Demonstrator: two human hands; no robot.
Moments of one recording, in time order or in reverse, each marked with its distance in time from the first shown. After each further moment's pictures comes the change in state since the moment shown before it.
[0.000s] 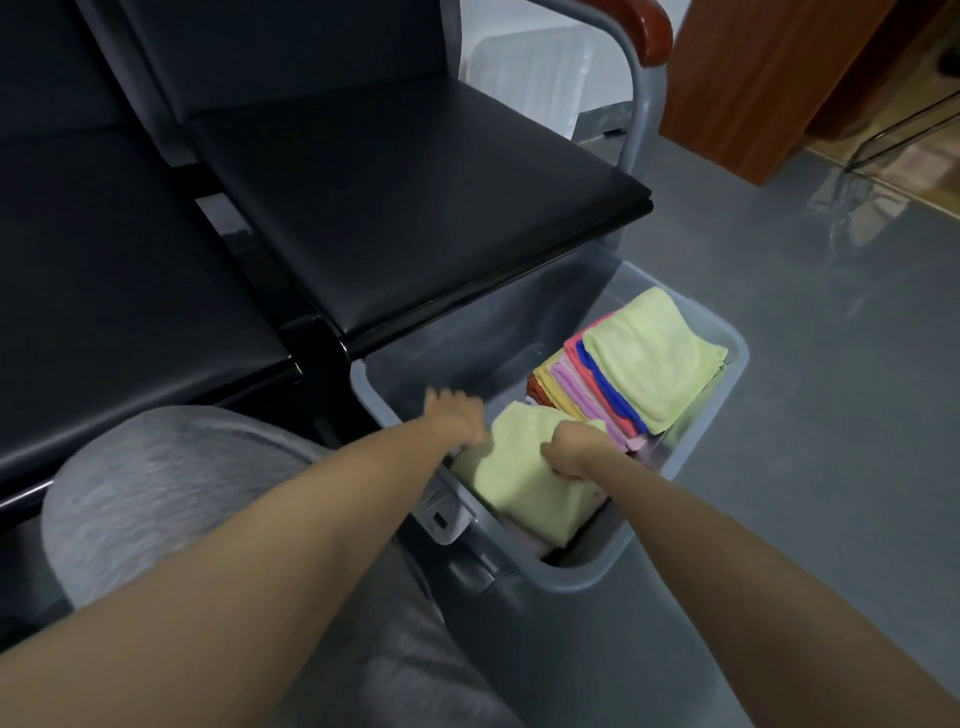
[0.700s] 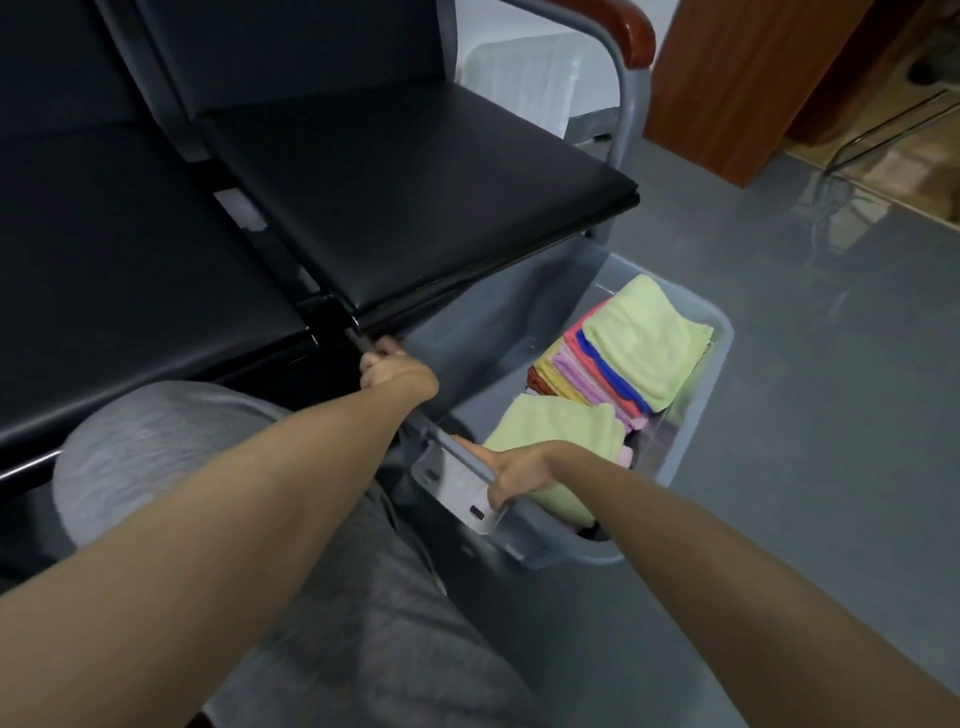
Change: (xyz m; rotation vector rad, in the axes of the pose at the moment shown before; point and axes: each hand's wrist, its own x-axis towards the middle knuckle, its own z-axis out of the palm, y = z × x) left_hand -0.043 -0.043 -0.024 -0.527 0.177 -0.600; right_hand -0.044 -0.049 0.025 0.231 -0.661 -0.409
